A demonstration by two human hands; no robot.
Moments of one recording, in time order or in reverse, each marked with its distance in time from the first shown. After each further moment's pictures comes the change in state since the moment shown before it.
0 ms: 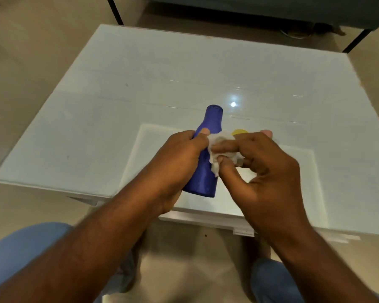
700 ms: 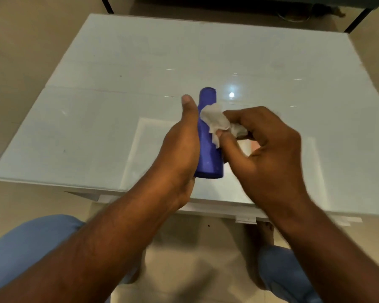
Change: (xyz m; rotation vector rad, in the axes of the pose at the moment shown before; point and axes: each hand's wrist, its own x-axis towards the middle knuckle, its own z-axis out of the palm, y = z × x) left_hand -0.008 0.003 0.021 -0.267 0.123 -0.022; right_hand 0.011 -0.007 0.000 -0.113 0.049 0.016
